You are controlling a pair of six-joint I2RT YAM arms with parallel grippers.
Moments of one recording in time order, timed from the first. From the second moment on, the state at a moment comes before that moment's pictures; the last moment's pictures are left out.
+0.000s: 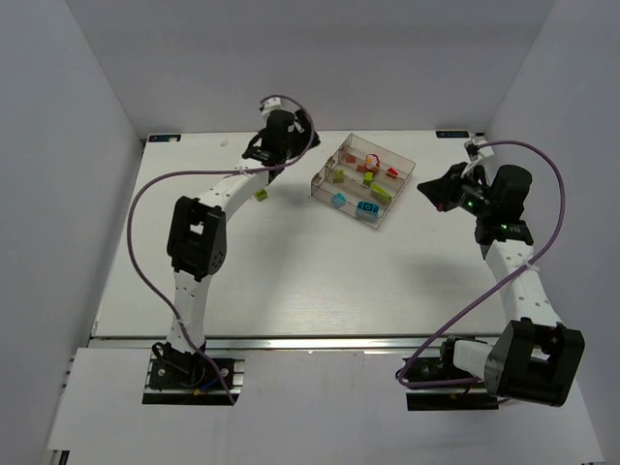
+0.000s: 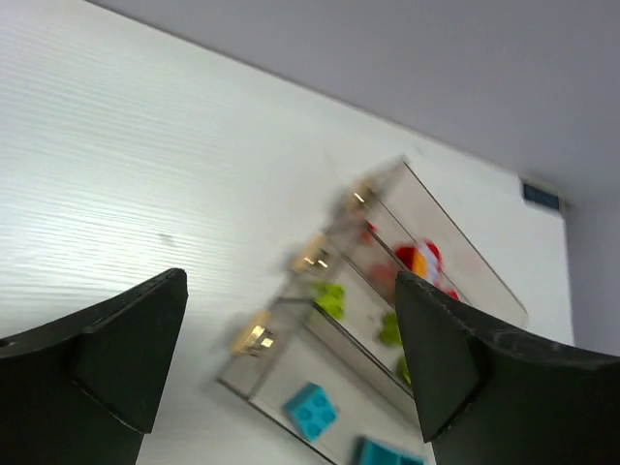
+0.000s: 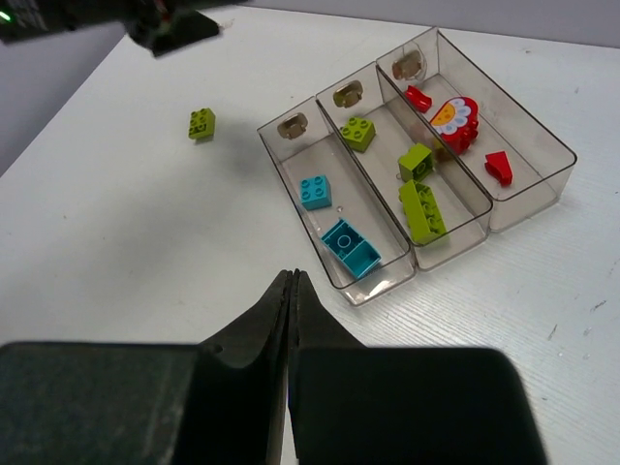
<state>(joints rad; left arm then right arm) -0.45 2.21 1.88 -0.07 -0.12 -0.68 -0.12 1.17 0.89 0.05 -0.80 0.13</state>
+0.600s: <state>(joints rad) -0.33 2.42 2.20 -0.84 -0.57 -0.77 -0.12 1.20 0.89 0.05 -0.80 0.14</state>
